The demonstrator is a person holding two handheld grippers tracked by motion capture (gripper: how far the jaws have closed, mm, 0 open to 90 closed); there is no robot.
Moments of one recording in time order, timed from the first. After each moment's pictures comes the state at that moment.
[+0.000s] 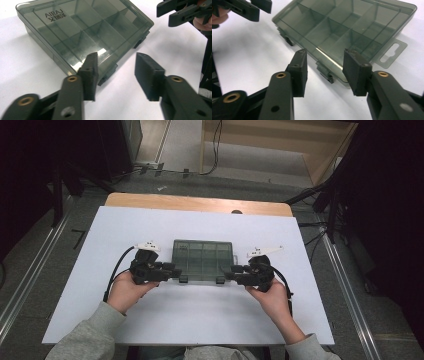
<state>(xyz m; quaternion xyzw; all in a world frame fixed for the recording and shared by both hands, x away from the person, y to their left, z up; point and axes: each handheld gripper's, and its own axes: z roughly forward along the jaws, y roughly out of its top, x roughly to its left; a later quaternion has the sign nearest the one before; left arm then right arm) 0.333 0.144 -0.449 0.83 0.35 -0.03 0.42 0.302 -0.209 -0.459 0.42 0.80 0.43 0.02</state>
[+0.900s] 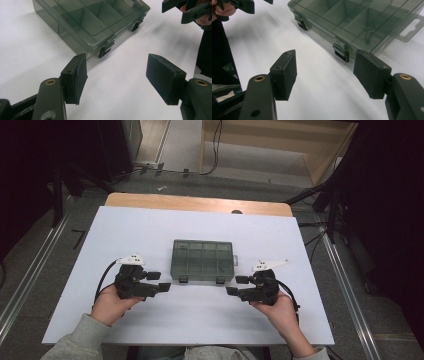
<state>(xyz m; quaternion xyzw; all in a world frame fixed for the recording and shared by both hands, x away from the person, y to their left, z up) 0.302 0.180 -0.460 0.83 0.35 -0.03 0.44 0.269 -0.218 -0.472 0.41 0.80 0.44 0.00</state>
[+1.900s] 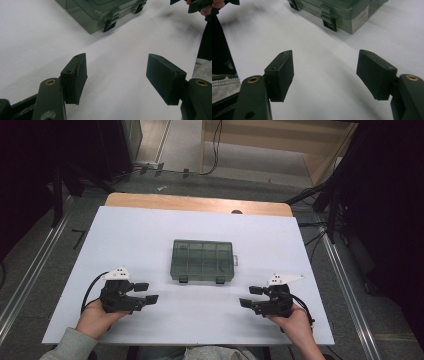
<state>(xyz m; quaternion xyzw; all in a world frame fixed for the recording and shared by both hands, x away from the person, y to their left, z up) 0.275 0.212 -0.474 0.83 0.35 -0.01 0.43 0.239 -0.255 -0.495 0.42 0.80 0.44 0.01</state>
